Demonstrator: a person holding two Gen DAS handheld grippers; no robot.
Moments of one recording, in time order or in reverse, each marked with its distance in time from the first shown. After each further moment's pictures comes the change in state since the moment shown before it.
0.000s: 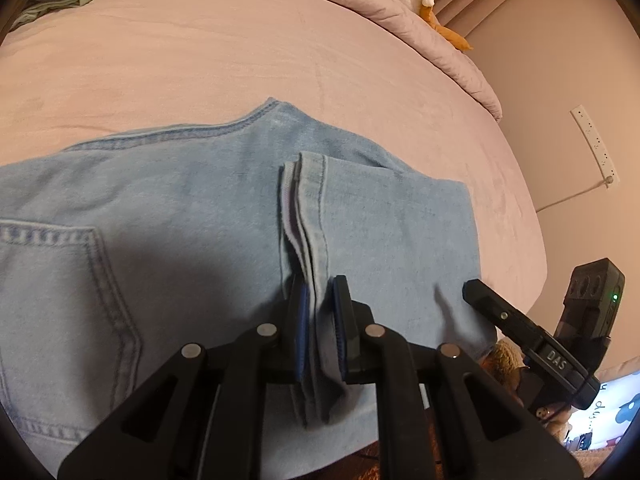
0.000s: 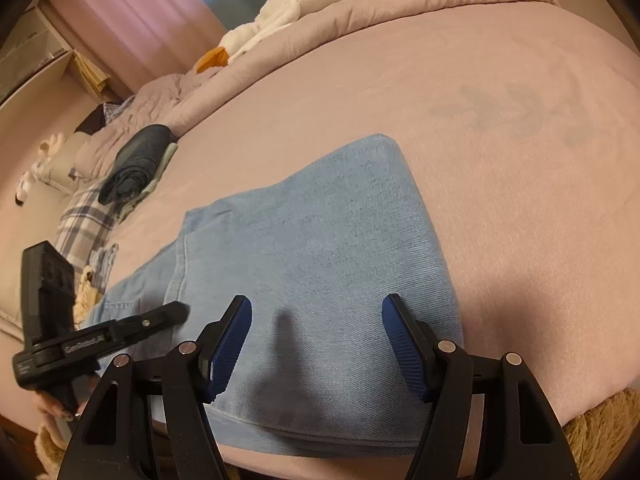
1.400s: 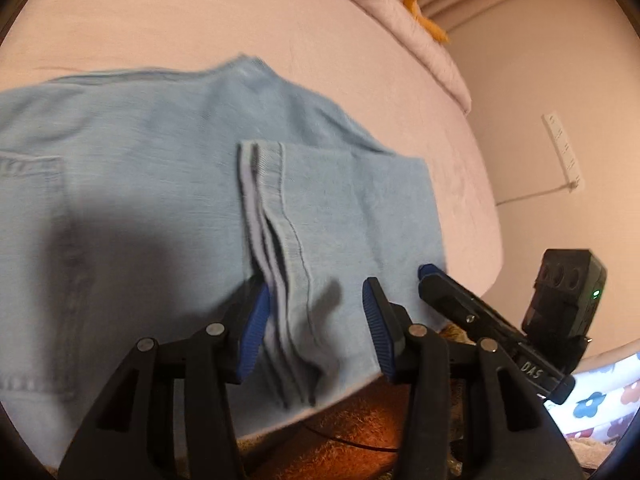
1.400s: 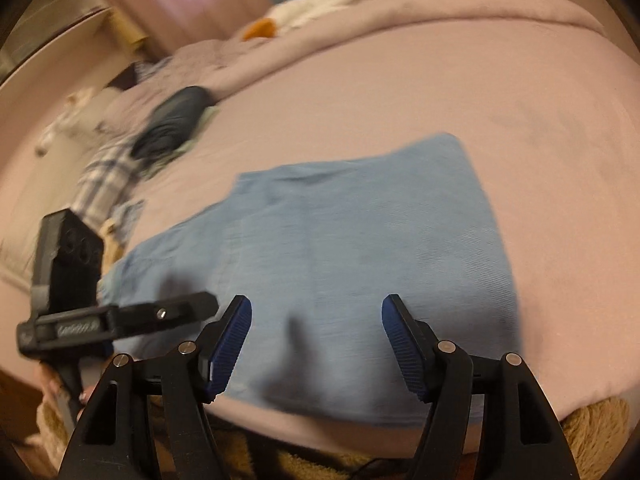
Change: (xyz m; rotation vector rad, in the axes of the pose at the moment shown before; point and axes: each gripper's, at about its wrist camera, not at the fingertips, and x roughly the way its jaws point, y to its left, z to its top) left arm 0.010 -0.014 -0.010 -0.045 0.095 -0.164; right arm -0.001 0.035 -0.006 -0.112 0.081 0.038
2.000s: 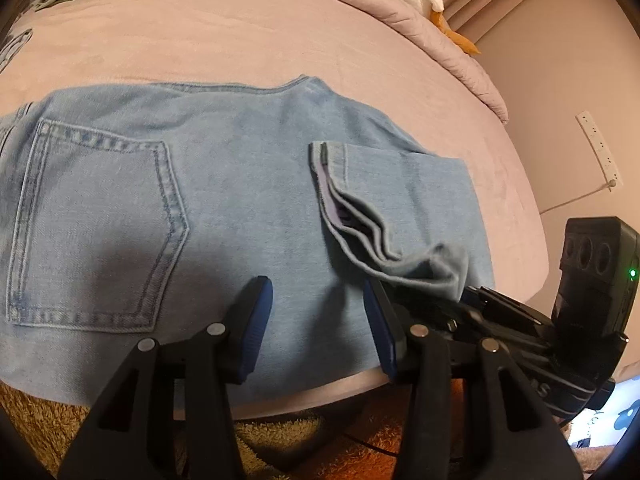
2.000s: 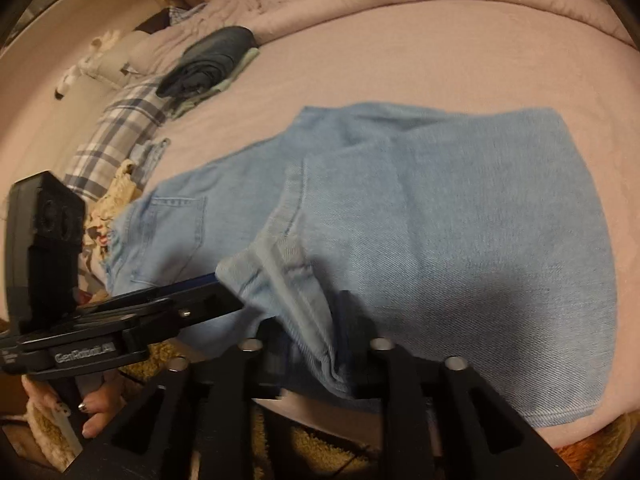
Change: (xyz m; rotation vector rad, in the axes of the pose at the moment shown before) left arm -0.039 0.014 -0.032 0.006 -0.113 0.181; right arm 0.028 0.063 -0.013 -0.152 0.137 0.083
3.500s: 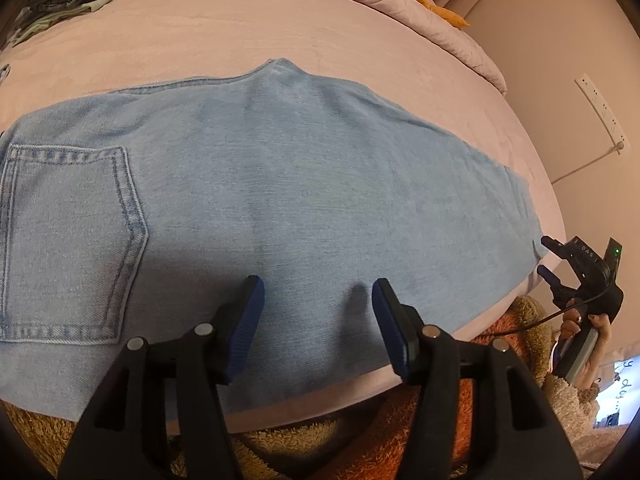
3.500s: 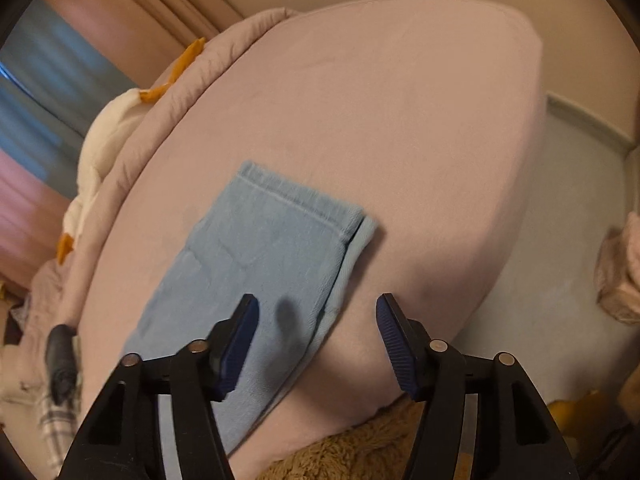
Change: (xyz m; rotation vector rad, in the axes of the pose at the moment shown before) left arm 0.027 -0.026 -0.002 0.111 0.025 0.065; right arm -0.157 -0.262 -0.094 0.897 -0.460 -0.410
